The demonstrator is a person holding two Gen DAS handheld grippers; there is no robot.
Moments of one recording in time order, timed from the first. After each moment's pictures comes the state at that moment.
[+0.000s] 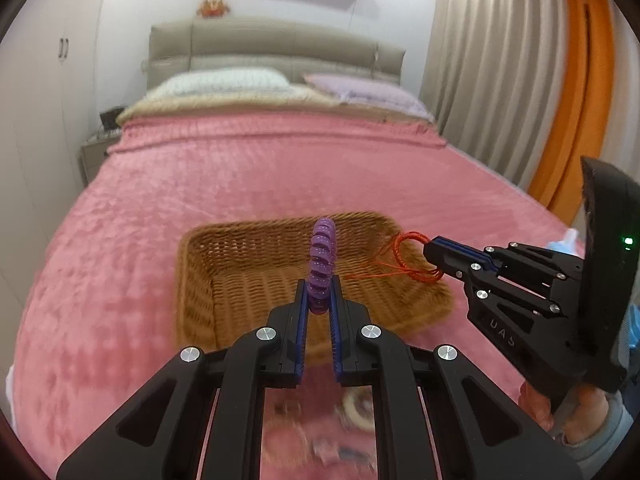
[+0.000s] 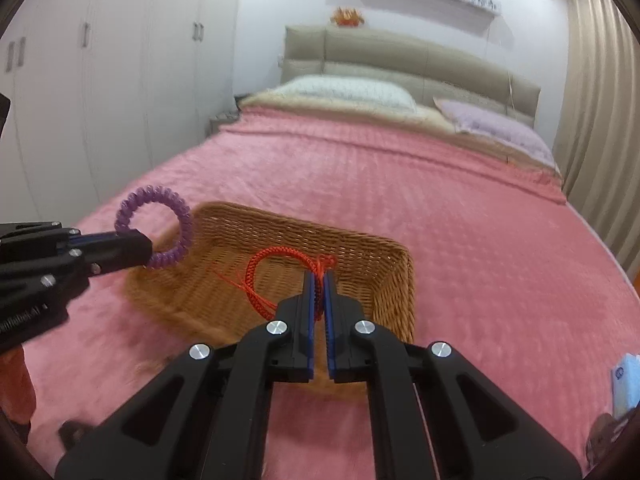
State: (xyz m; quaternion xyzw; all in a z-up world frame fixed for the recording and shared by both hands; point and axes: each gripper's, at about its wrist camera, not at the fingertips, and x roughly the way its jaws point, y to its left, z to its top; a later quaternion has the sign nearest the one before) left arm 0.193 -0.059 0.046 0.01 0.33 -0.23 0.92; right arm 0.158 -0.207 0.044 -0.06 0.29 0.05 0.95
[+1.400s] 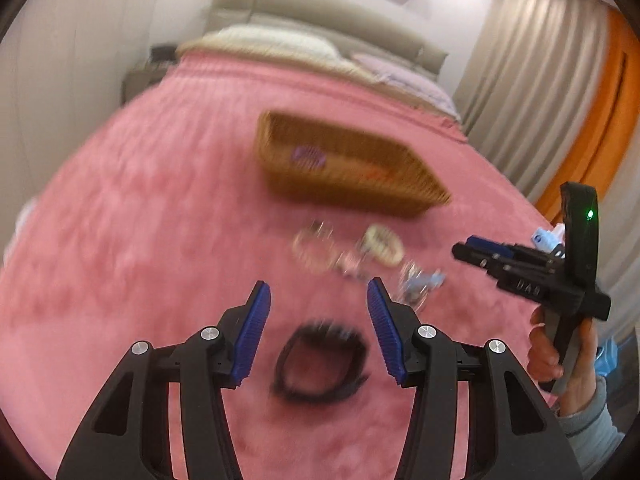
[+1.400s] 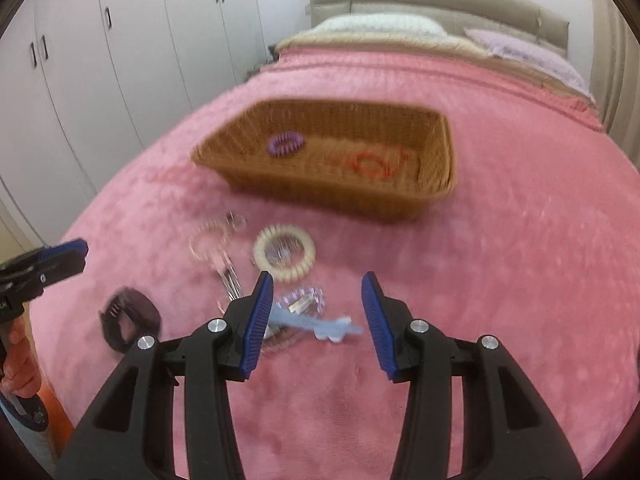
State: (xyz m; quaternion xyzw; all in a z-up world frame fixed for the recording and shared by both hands) left arm 0.036 0.046 -0.019 -0.10 0.38 -0.19 0.90; right arm 0.054 -0.219 -0.020 0.00 0.40 0.14 0.91
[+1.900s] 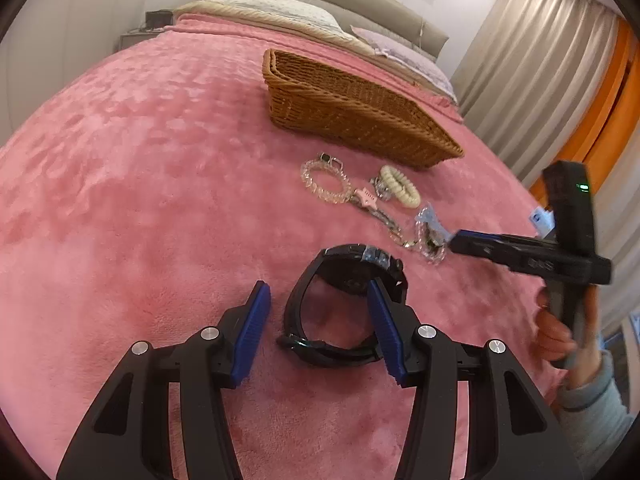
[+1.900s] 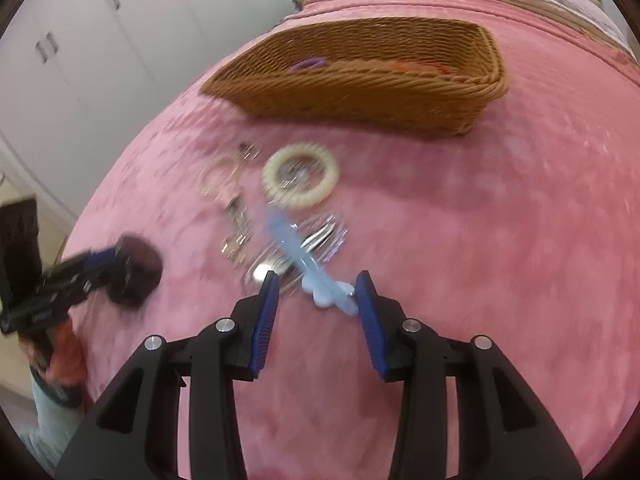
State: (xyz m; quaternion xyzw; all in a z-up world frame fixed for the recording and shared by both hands) left arm 0.038 0.043 -0.075 -0.10 0.40 -0.21 0.88; right arm 0.056 -0.221 -0.065 0.03 0.47 0.22 0.85
